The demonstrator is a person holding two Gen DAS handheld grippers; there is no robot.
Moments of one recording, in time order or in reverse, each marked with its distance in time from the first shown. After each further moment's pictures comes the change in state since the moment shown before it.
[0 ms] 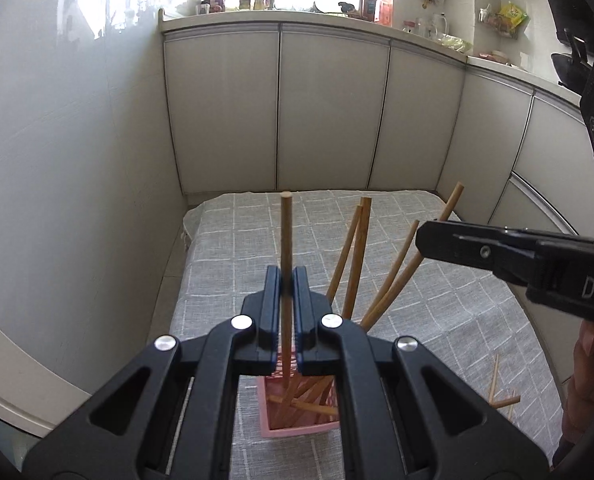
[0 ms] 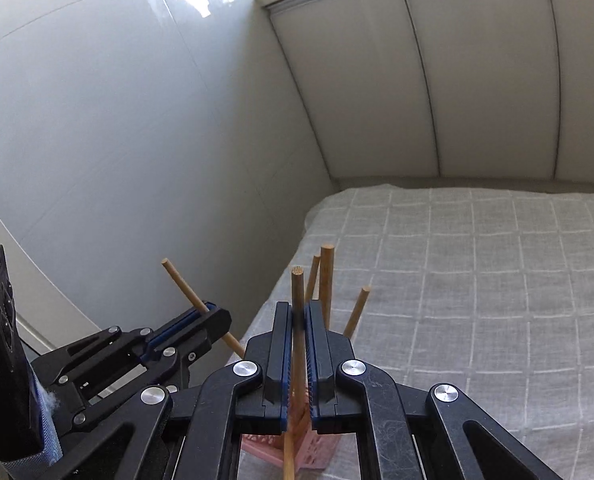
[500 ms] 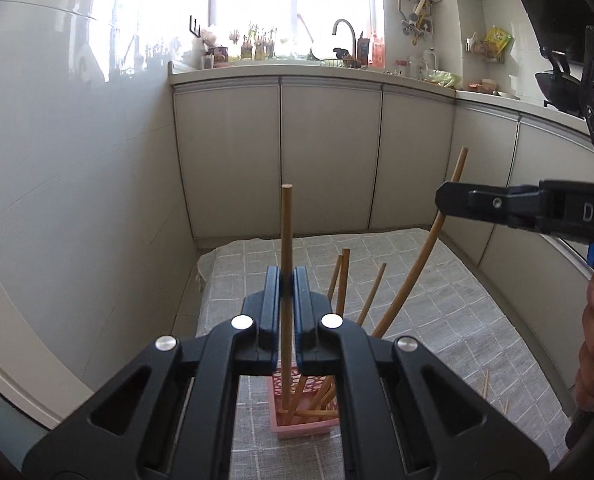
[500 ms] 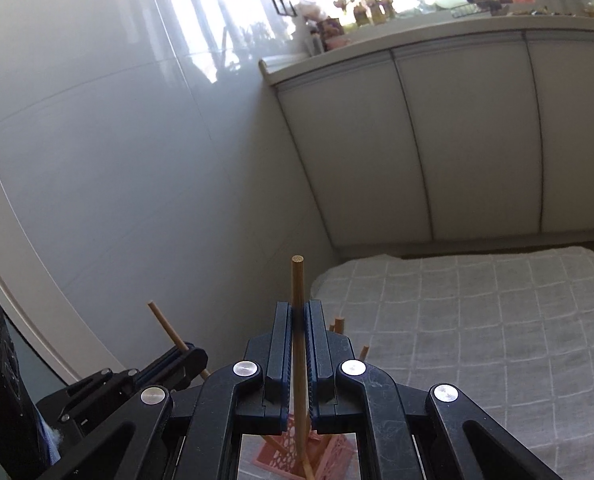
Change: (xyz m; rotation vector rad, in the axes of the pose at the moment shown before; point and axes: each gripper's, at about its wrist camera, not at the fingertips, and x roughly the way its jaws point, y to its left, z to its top) left arm -0.037 -0.001 0.011 0.039 -0.161 0.023; right arm -0.068 0.028 0.011 -0.014 -0.191 -0.007
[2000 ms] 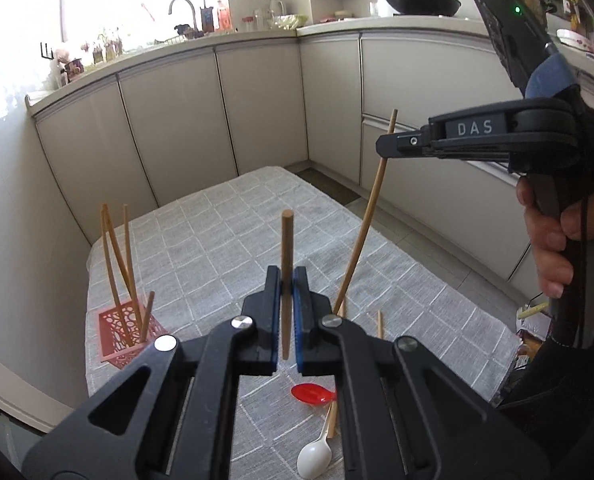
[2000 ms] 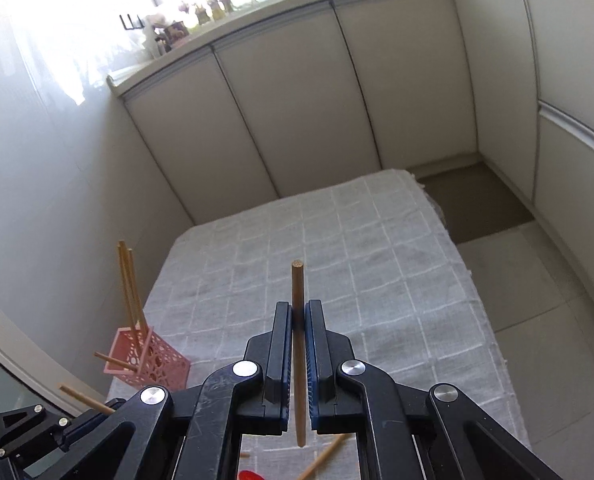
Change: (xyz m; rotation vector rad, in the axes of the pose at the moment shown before) left arm -0.085 -0.143 -0.027 0.305 0.120 -0.353; right arm -0.166 -0.121 -0.074 0.210 -0.022 -0.320
